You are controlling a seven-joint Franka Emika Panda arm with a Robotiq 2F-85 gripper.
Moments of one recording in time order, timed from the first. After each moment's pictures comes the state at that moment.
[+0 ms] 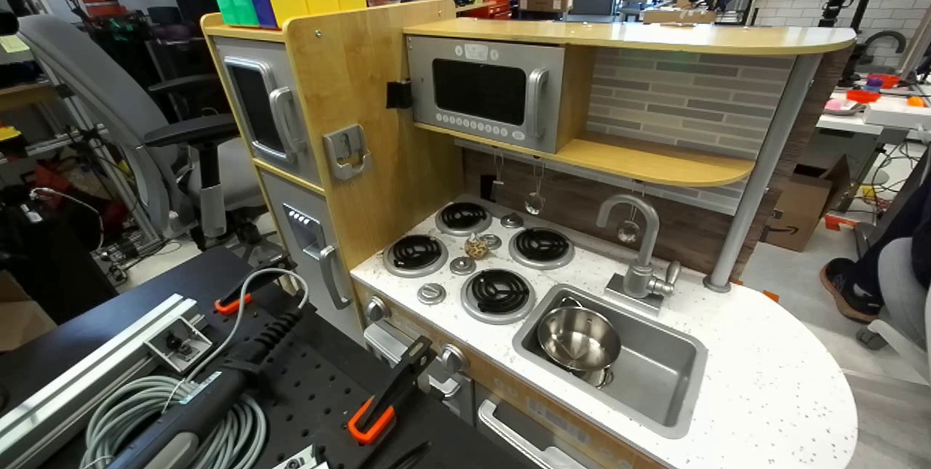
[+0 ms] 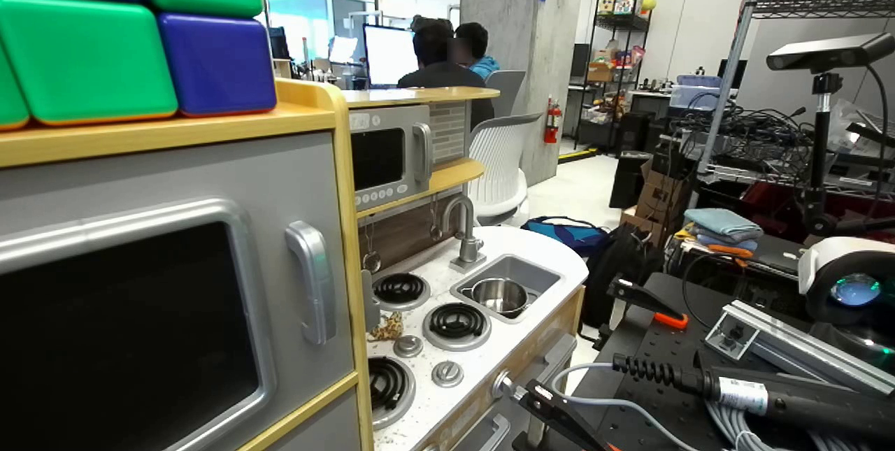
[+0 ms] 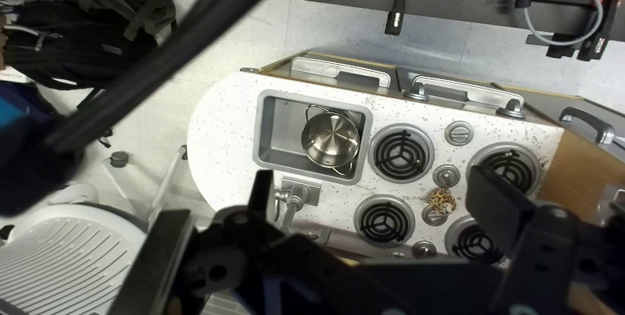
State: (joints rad) arm -0.11 -0.44 -0.05 -2.21 -0.26 1.83 -0.27
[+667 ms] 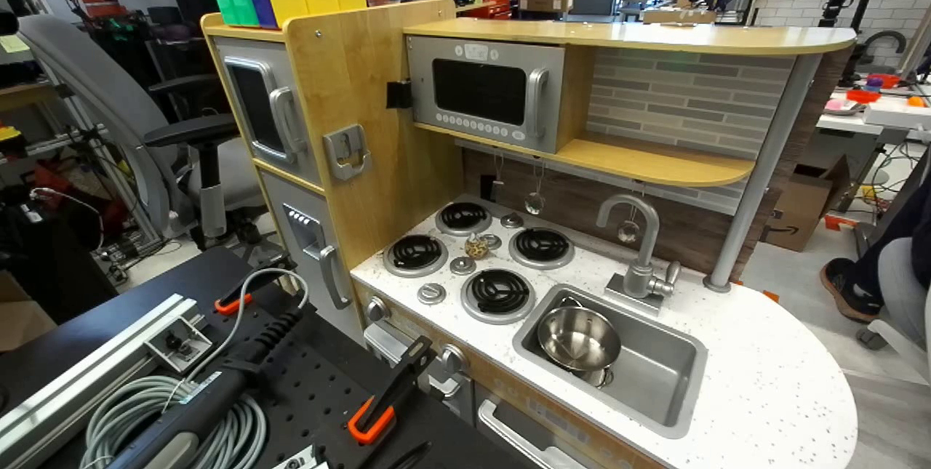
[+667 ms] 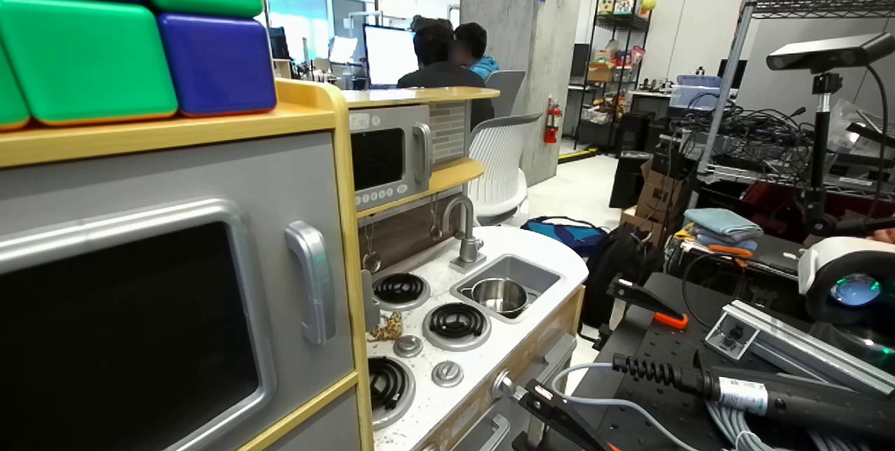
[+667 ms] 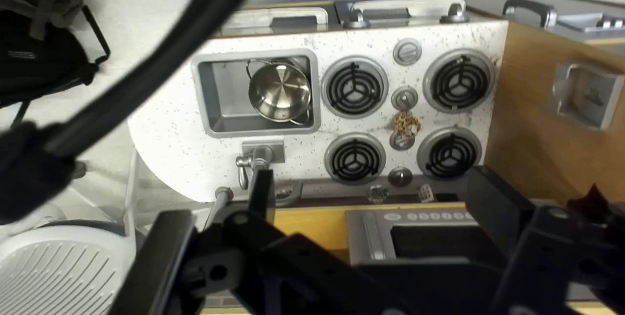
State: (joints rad) arm -0.09 -0.39 -0.06 -2.24 -0.08 1.98 -0.11
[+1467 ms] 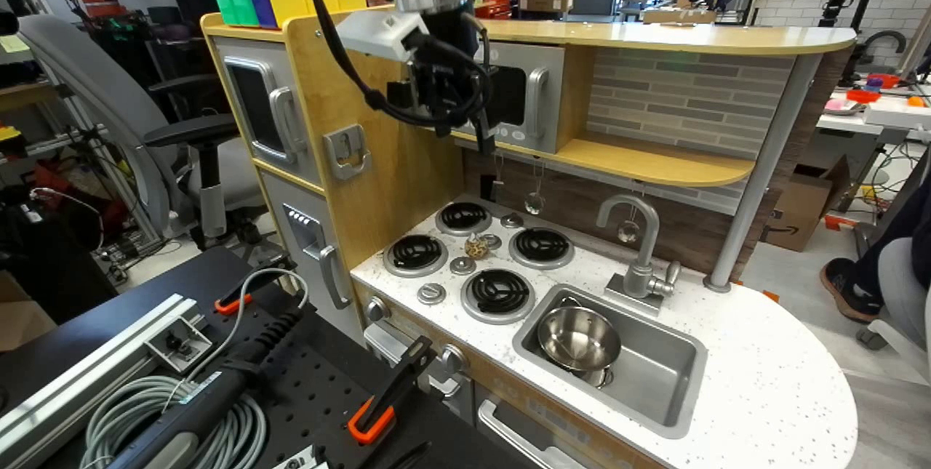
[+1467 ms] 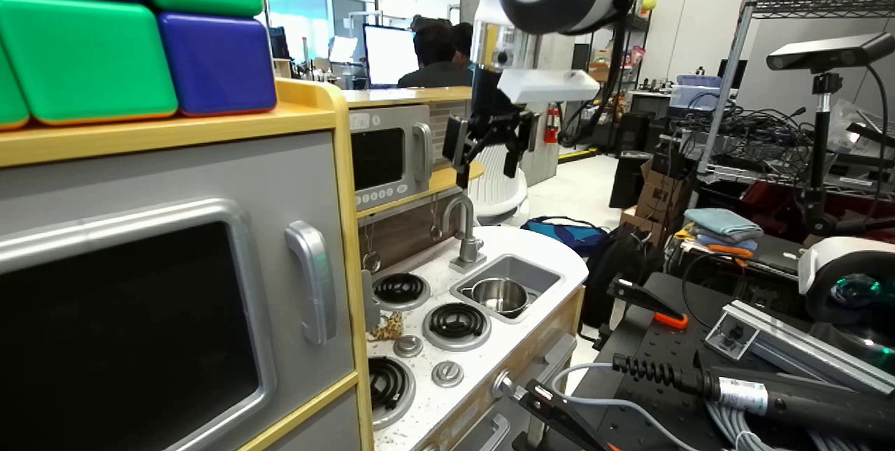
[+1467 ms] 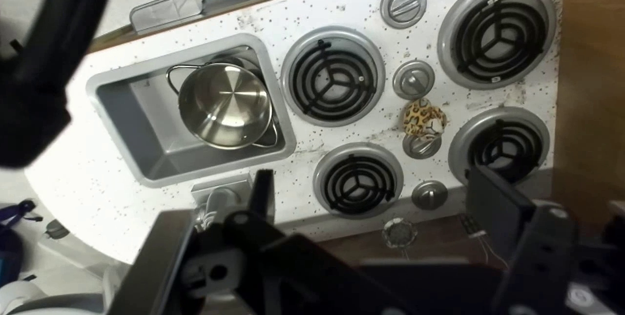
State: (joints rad) arm -0.03 0.17 -0.01 -2.32 -0.14 2.63 0.31
